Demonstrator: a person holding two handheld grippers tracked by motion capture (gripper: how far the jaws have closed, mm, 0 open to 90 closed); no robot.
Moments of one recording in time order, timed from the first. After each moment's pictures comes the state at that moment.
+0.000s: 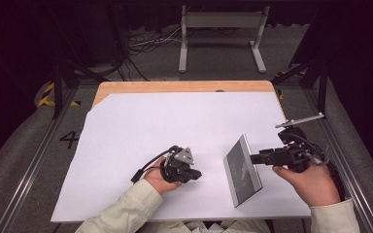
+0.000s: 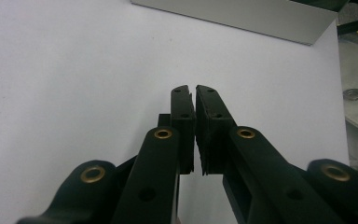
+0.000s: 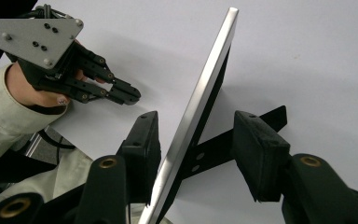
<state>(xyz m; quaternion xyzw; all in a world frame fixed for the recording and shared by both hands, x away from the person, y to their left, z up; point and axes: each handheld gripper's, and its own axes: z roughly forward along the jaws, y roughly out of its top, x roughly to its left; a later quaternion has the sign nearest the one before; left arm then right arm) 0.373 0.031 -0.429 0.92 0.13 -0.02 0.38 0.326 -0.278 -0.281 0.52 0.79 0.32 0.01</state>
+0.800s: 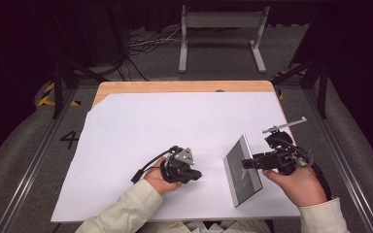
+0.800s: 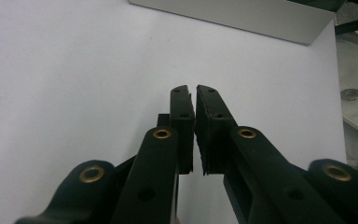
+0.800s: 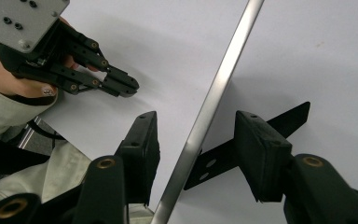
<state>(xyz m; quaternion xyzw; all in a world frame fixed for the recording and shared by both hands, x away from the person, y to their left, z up) 0.372 0.031 -0.429 0.92 0.13 -0.02 0.38 0.333 -0.261 -0.304 0.51 0.81 0.30 0.00</state>
